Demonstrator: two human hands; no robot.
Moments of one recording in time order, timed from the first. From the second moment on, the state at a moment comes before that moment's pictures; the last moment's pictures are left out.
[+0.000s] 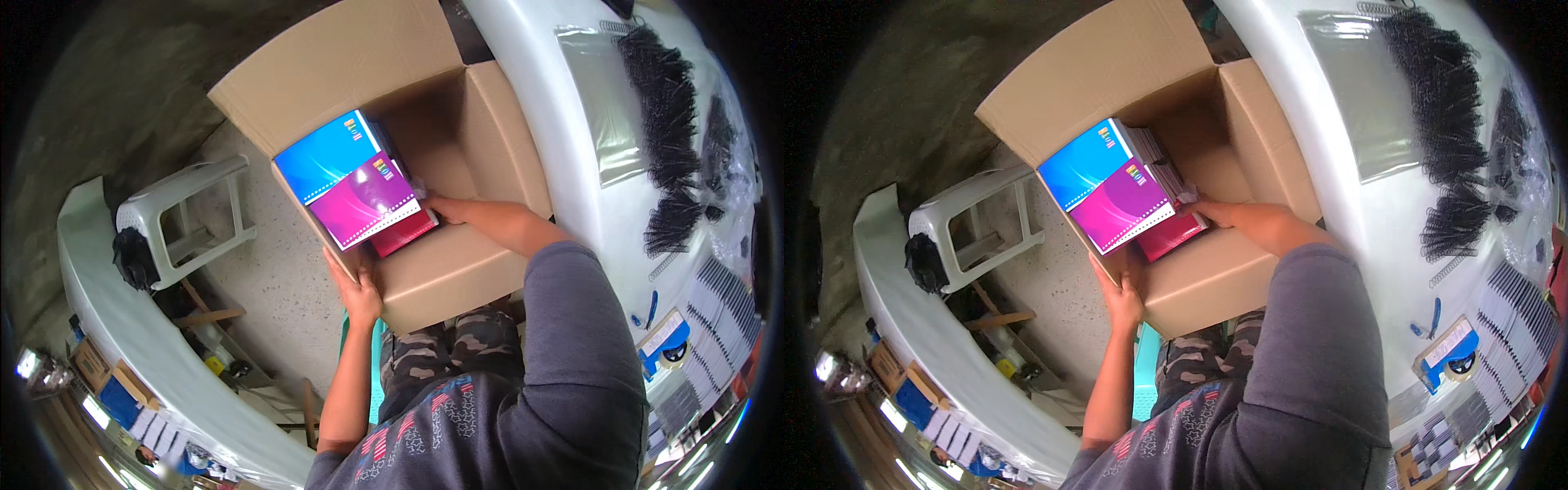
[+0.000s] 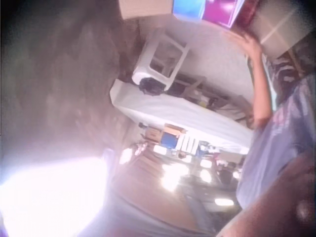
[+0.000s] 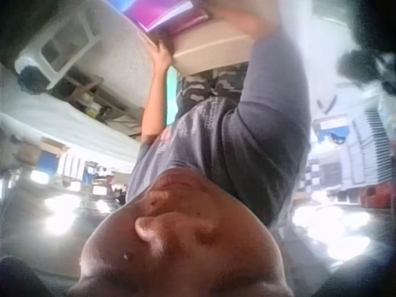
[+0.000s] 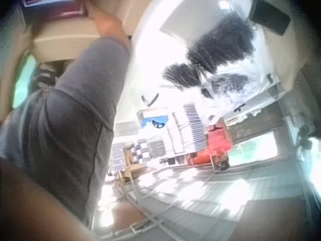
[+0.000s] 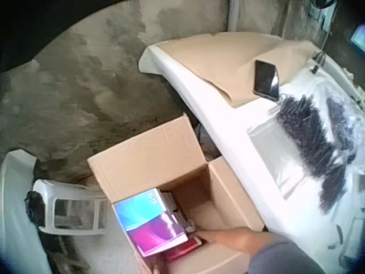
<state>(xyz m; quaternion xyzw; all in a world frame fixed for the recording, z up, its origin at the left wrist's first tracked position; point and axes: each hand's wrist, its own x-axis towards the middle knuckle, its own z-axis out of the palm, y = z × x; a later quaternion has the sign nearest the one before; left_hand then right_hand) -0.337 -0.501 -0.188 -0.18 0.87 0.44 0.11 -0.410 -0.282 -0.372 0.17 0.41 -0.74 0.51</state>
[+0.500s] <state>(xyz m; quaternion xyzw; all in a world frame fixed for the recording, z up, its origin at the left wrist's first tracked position) -0.333 -0.501 -0.190 -0.18 0.87 0.45 0.08 -0.430 -0.228 -0.251 0.34 0.53 -0.61 0.48</state>
